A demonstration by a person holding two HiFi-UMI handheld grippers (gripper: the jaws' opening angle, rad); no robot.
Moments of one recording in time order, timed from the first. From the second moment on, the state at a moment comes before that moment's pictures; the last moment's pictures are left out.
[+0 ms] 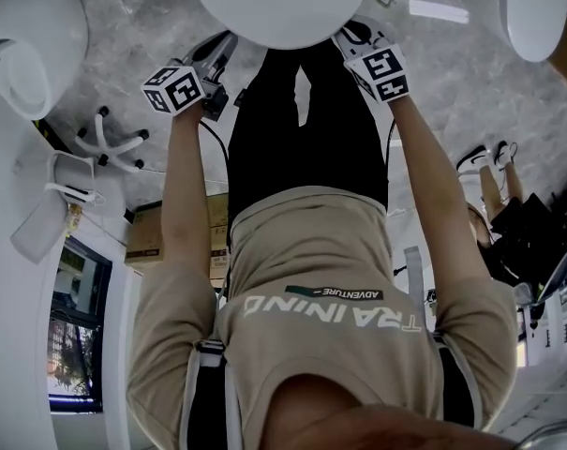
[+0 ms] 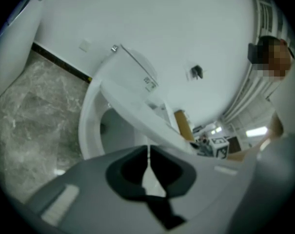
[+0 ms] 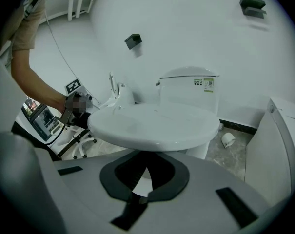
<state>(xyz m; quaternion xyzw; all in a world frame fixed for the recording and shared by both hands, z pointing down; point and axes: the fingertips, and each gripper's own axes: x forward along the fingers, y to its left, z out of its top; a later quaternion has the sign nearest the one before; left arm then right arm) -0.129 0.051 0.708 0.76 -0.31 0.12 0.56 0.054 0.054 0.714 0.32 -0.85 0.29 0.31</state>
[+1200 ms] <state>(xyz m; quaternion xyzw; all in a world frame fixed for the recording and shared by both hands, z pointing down) -0.096 -0.019 0.627 0.79 -0.33 0.31 0.42 0.047 -0.009 0.623 0.42 -0.75 0.42 0.30</state>
